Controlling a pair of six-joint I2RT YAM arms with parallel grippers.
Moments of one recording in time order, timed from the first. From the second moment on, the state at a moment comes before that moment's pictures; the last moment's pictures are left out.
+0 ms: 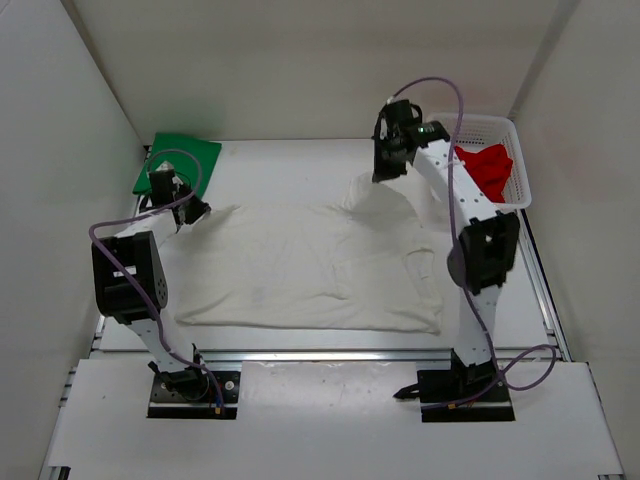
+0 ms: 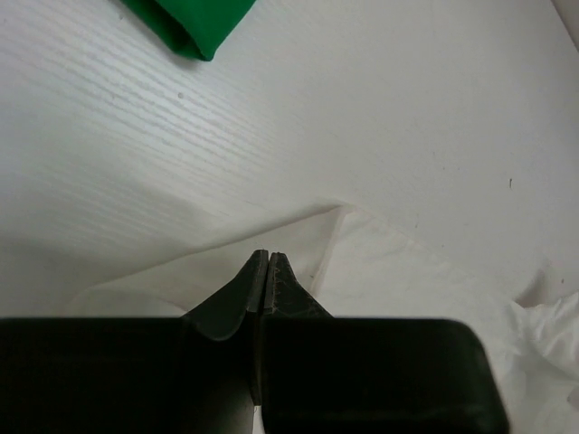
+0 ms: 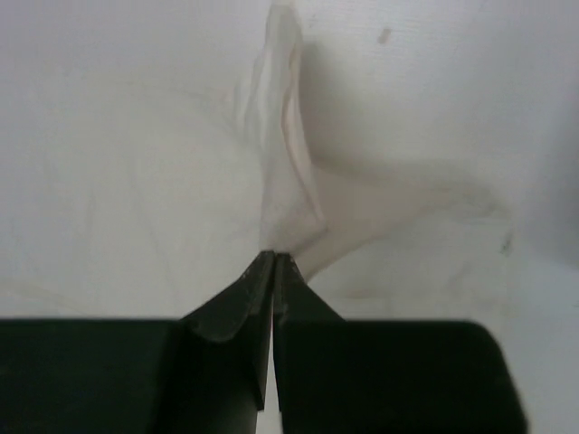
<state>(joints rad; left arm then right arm) 0.16 1.76 1.08 -0.02 0.16 -0.57 0.31 2.13 2.22 -1.03 -0.04 0.29</state>
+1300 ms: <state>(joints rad) 0.33 1.35 0.74 -0.11 0.23 -0.61 -0.08 0.92 0.62 -0.46 -0.42 0.40</state>
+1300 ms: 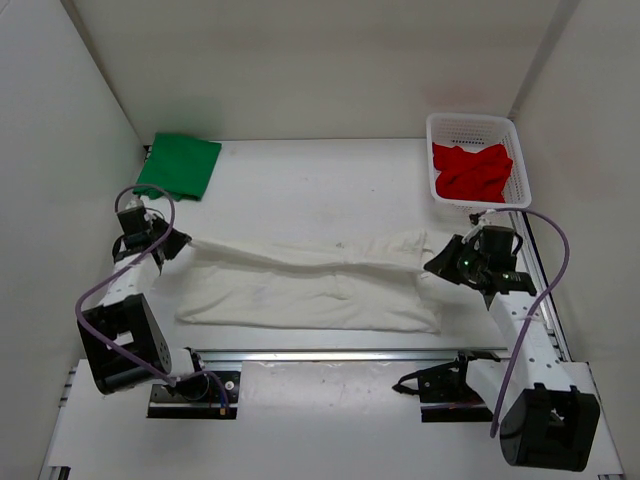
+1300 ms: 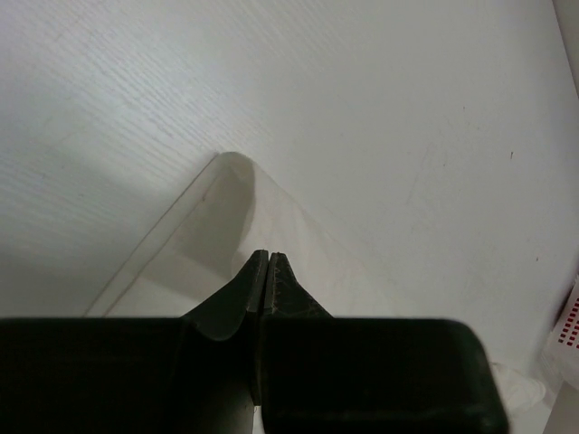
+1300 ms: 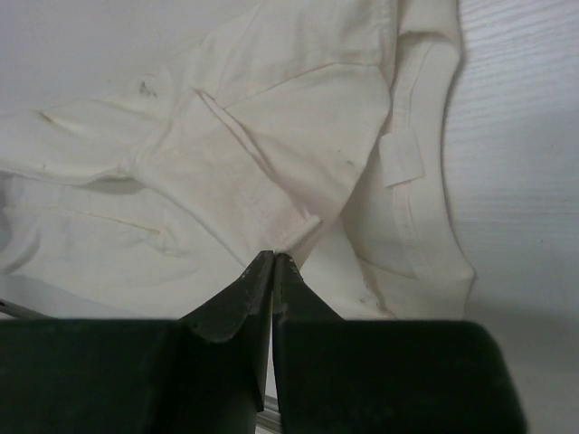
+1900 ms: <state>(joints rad) 0.32 1.13 0.57 -0.11 0.12 -0.58 0.09 0.62 0.36 -0.49 -0.34 0.60</state>
